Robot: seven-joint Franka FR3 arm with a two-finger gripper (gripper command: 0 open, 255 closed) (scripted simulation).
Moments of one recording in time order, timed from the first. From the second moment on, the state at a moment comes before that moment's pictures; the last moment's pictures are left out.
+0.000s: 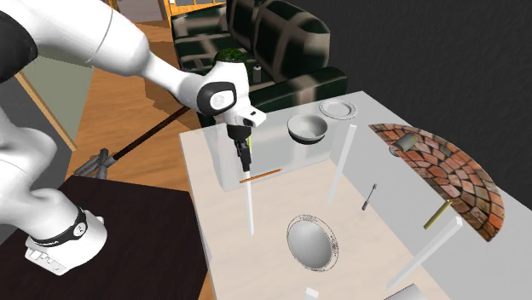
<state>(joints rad) 0.18 0.25 0.48 -2.15 -0.41 2.30 0.47</state>
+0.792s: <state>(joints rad) 0.34 0.60 0.40 -1.92 -0.63 2.32 0.61</state>
